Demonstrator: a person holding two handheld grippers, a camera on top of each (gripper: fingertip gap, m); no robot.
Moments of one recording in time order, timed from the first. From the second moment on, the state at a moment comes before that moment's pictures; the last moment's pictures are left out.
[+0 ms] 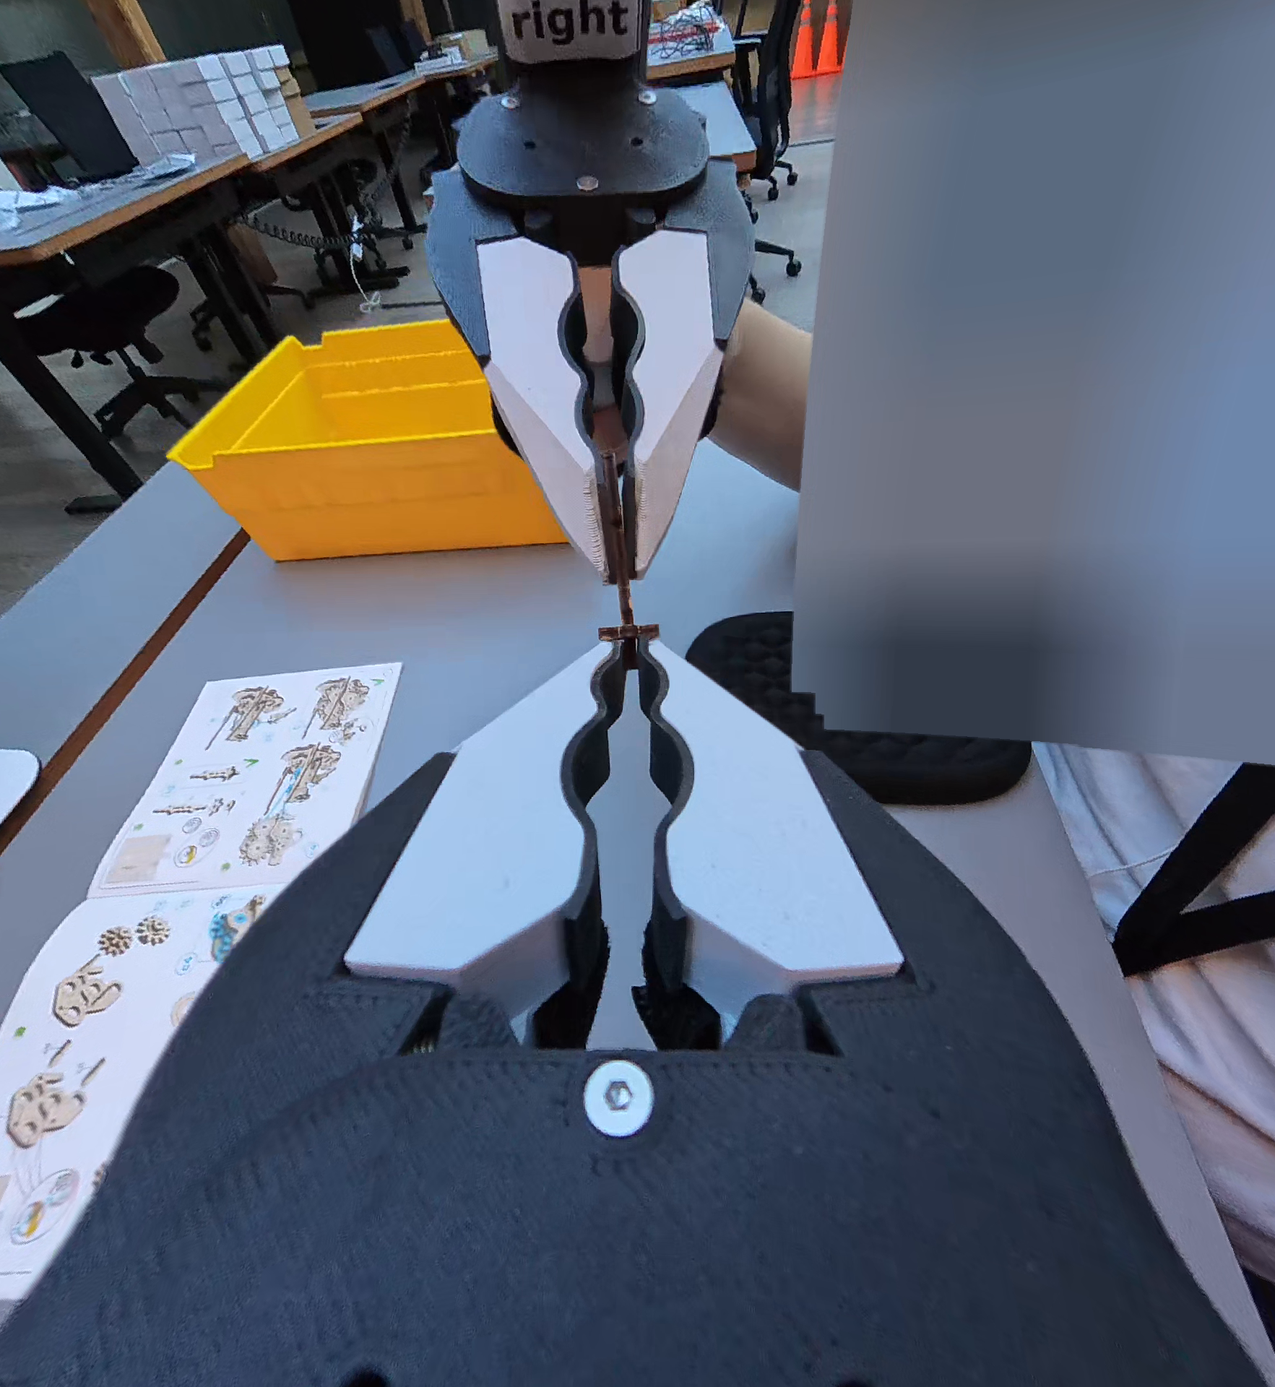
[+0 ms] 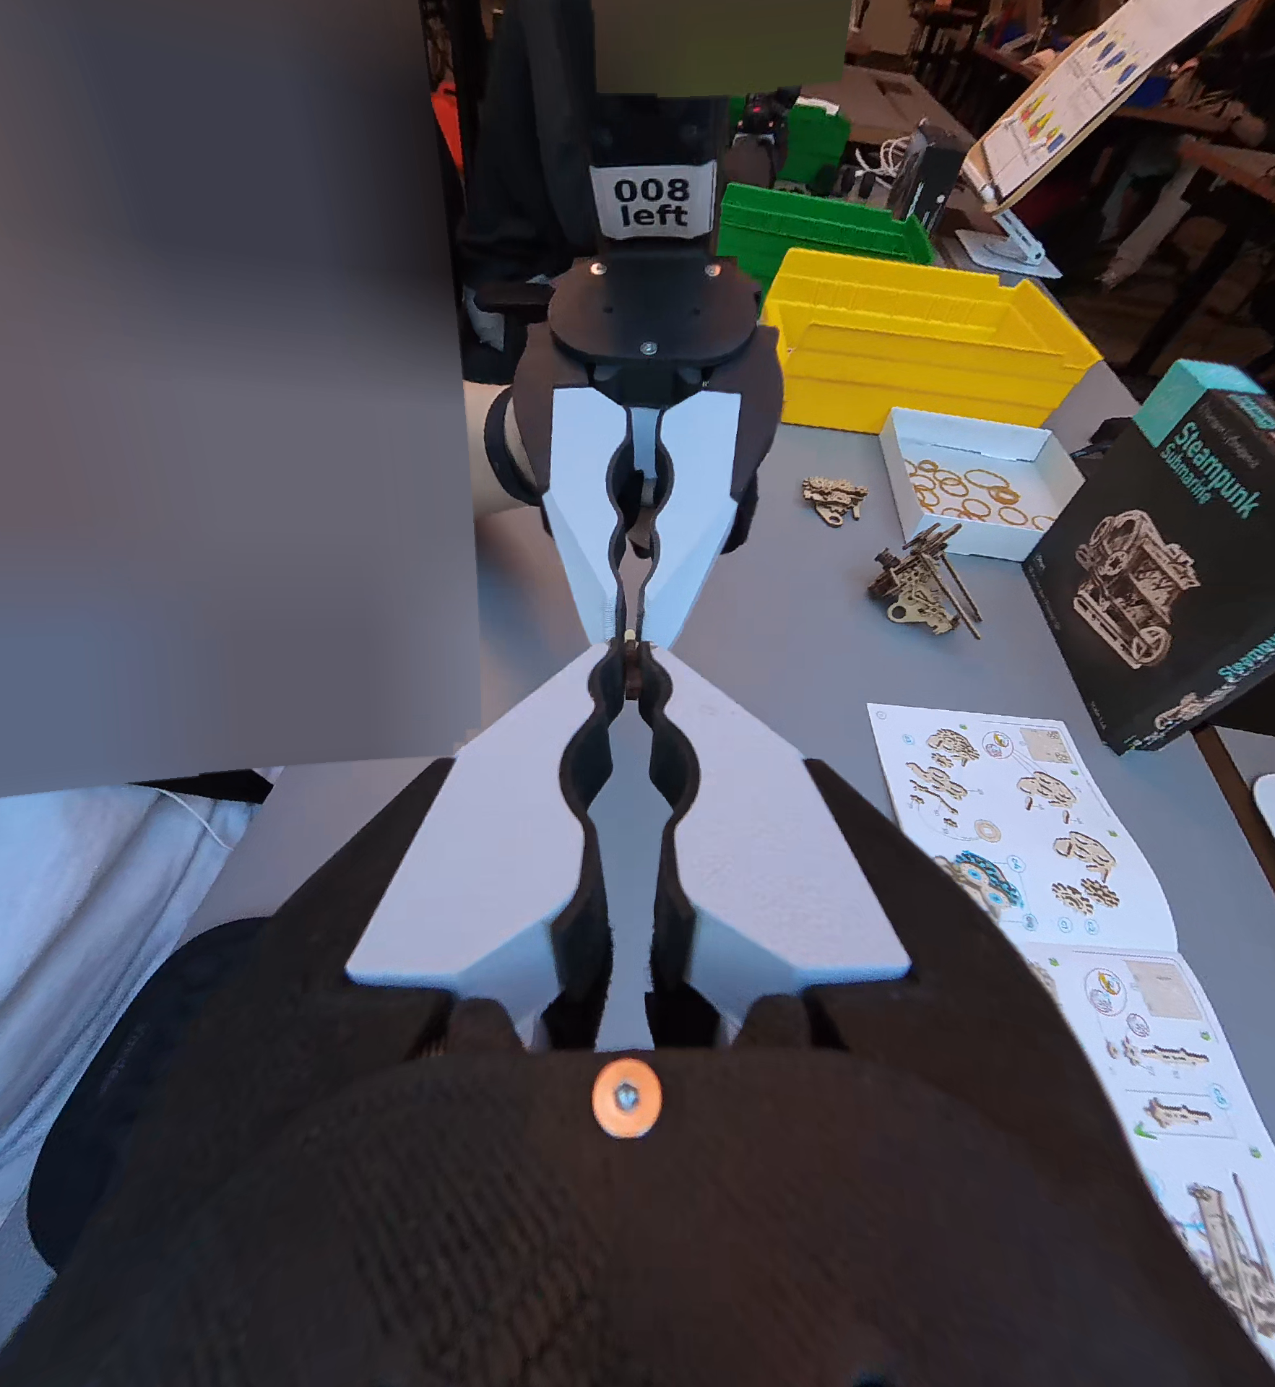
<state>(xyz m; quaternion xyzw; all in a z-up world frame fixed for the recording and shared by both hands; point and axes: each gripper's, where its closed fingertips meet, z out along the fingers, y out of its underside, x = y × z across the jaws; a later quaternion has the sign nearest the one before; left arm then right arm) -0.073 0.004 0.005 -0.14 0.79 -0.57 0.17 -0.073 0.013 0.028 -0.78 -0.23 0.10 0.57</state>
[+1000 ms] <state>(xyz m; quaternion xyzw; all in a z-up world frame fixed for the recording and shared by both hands) -0.072 0.008 -0.145 -0.22 0.84 -0.49 -0.01 -0.068 0.015 -0.136 -0.86 -0.14 0.25 0.42</state>
